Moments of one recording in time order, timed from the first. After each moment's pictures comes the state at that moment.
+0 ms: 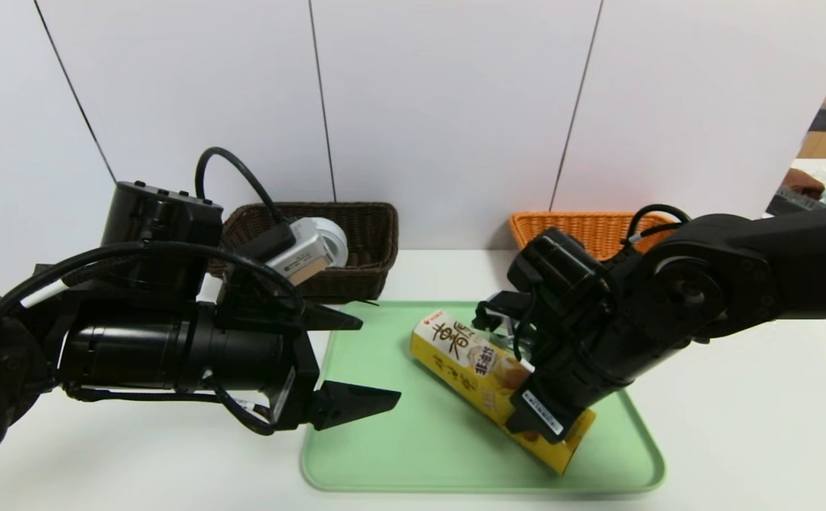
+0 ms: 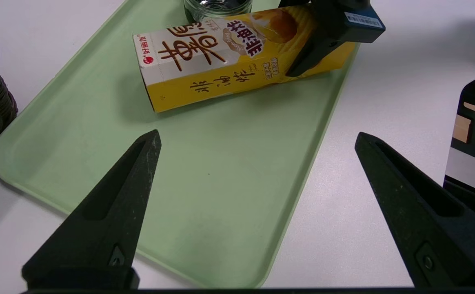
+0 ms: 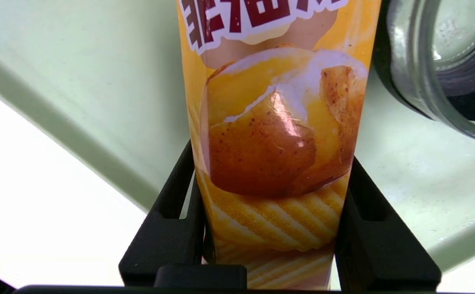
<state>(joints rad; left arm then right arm) -0.55 1.52 -0.87 -0.14 -0.54 0.22 0.65 1.89 -1.30 0.60 0.05 -0.16</state>
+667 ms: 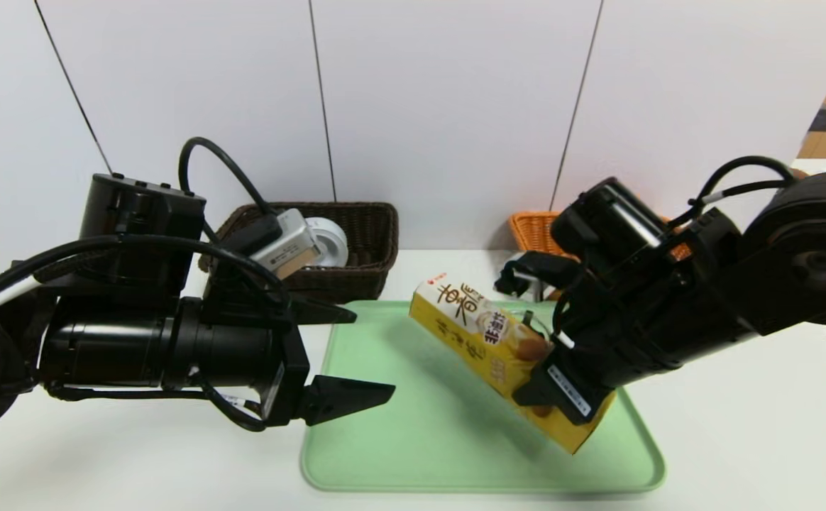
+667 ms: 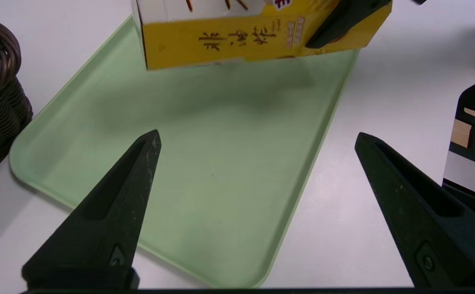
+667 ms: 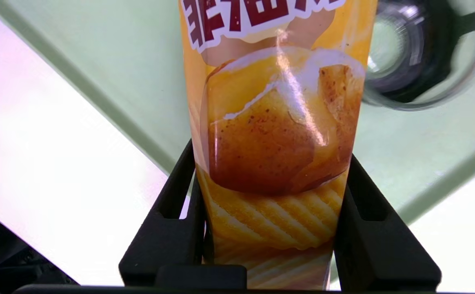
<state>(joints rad) -0.54 1.49 -0.87 -0.14 -0.54 0.22 0.65 1.74 -1.31 0.59 0.05 -0.15</state>
